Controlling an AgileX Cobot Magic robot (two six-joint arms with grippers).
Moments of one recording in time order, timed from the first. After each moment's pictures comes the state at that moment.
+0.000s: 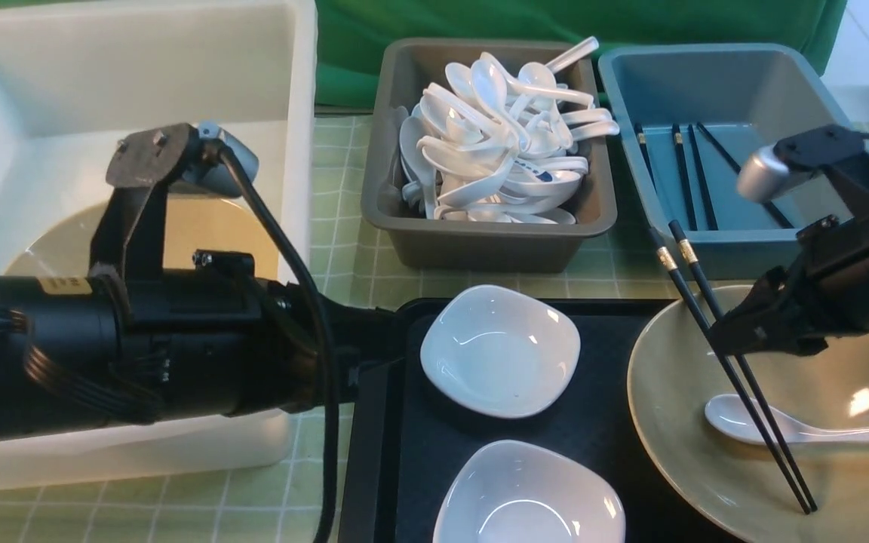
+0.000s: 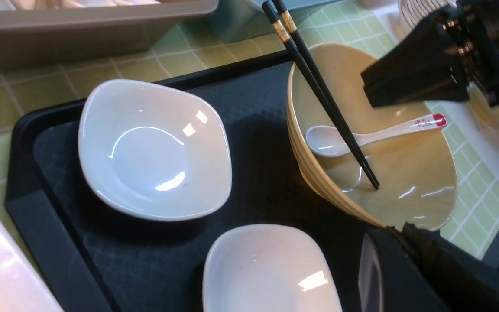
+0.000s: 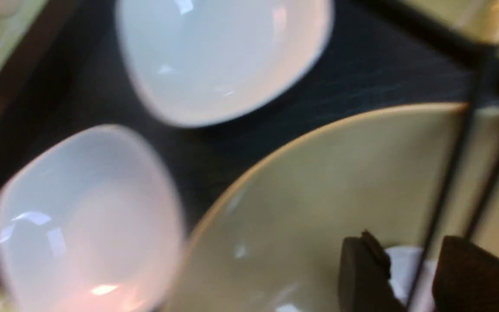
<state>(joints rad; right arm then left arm) 0.09 1.42 -0.98 0.50 0.72 -0.65 -0.46 1.02 -0.74 -0.89 0.59 0.58</state>
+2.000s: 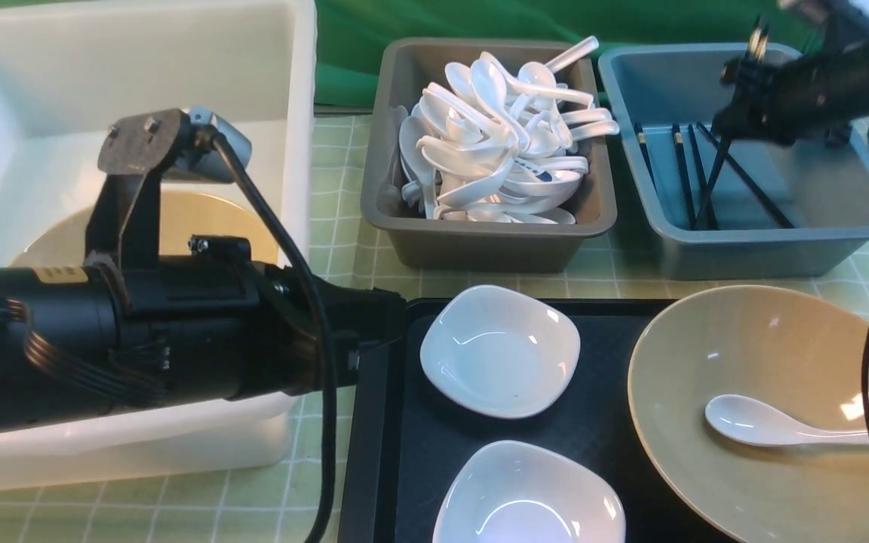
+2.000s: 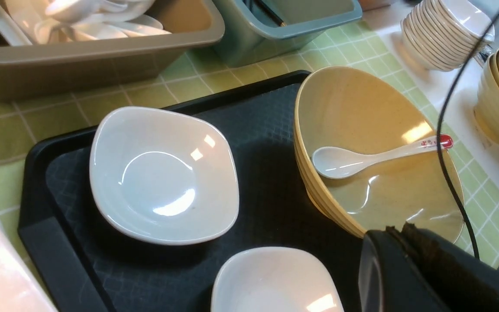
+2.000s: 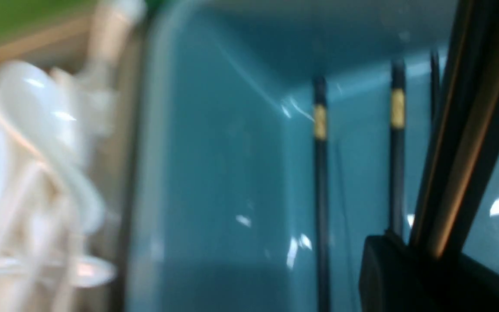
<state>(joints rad) -0.12 2.21 -1.80 0.74 0.55 -0.30 -0.46 1.02 -0.74 -0.92 0.55 0.61</state>
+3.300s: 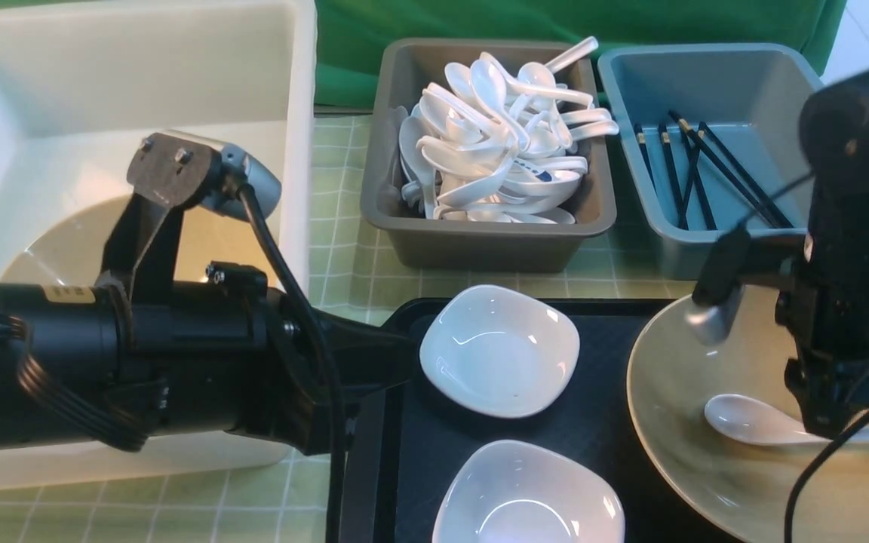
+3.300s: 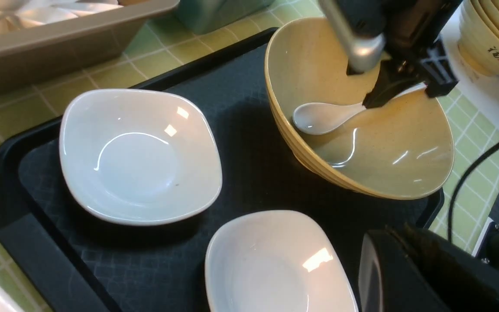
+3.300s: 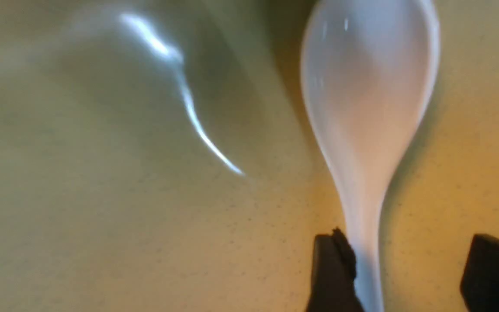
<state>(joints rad) 0.27 1.77 -1.22 -0.19 1.17 -0.61 -0.46 1.02 -0.74 -0.92 0.65 0.74</state>
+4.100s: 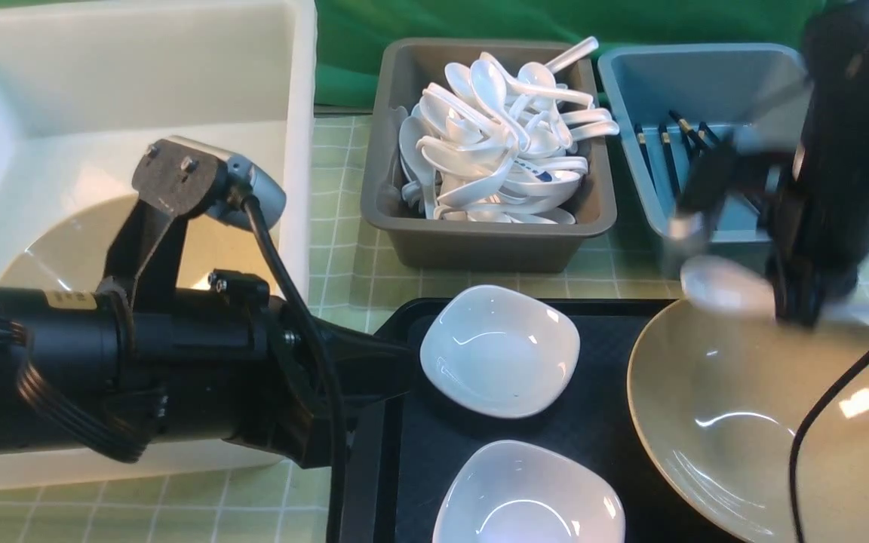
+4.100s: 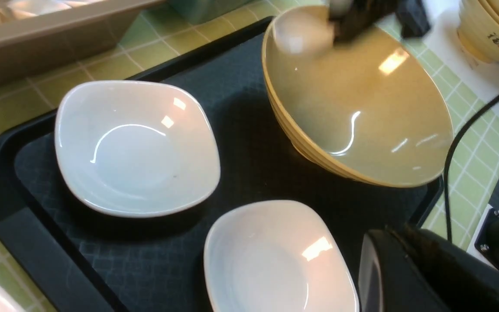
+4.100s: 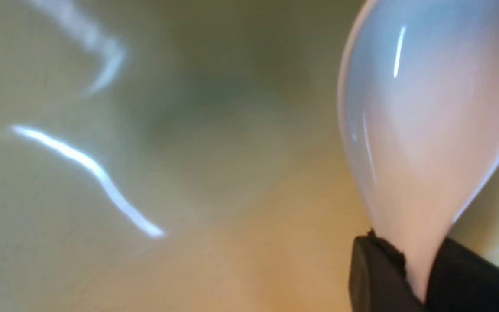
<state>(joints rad) 0.27 1.75 -1.48 -0.16 1.17 -0.65 -0.46 1.02 -0.74 -0.90 0.67 0.75</state>
